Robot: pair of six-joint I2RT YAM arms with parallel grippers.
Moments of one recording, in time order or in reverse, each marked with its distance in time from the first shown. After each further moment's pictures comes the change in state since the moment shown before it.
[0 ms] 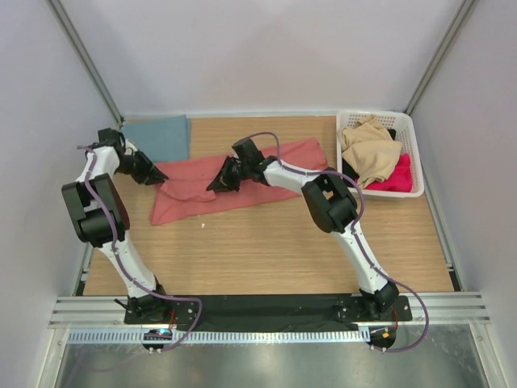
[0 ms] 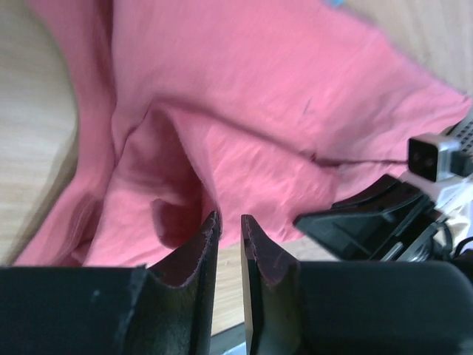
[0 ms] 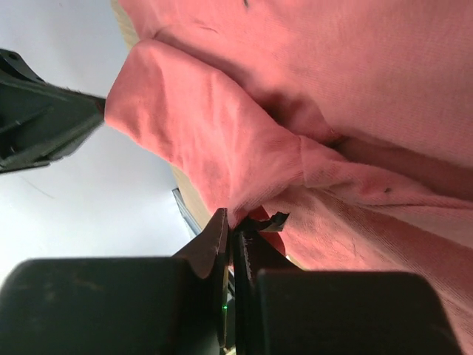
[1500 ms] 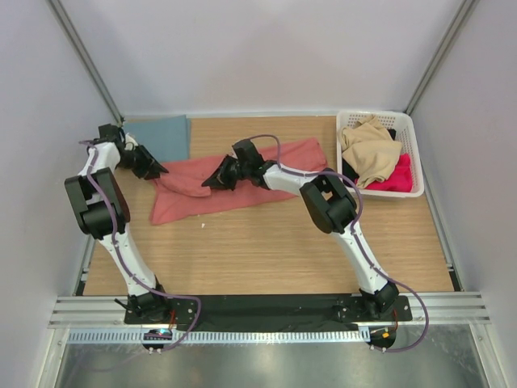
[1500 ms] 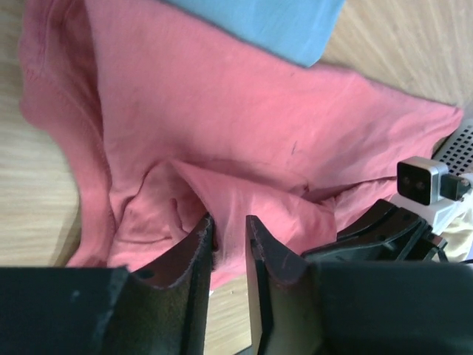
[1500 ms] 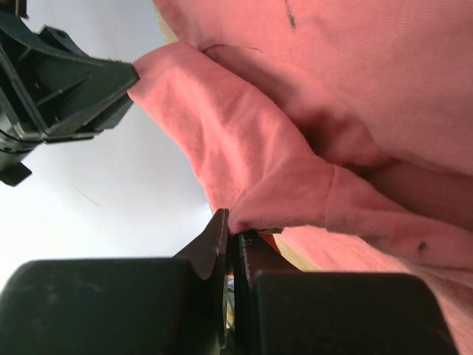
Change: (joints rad) left arm 0.000 0.116 0.127 0.063 0.031 0.034; right arm 0.017 0.000 -0.050 0.194 0.016 0.142
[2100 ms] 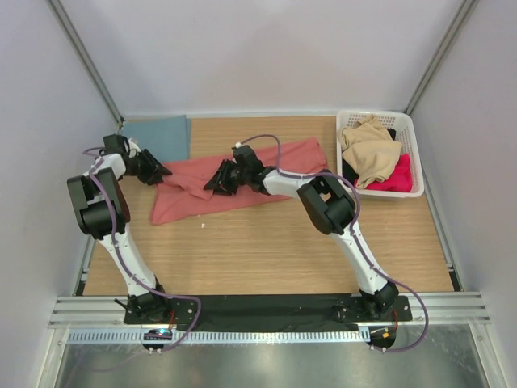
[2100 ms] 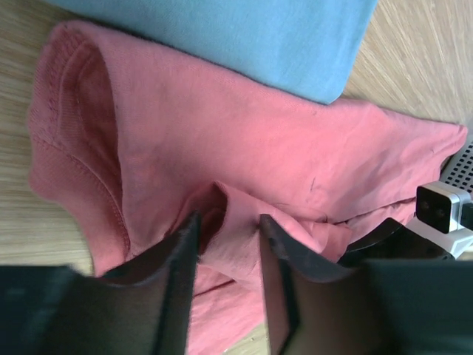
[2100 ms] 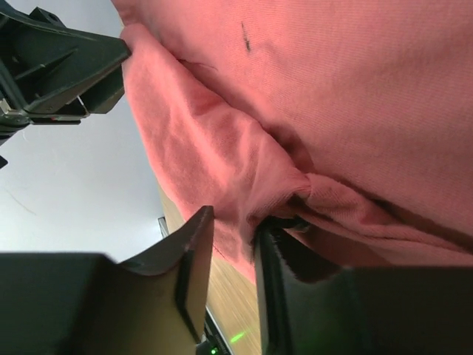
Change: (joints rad) left arm -0.002 0.000 -0.173 0.291 0.003 -0.026; right arm 0.012 0.000 -0.069 0.059 0.100 -0.161
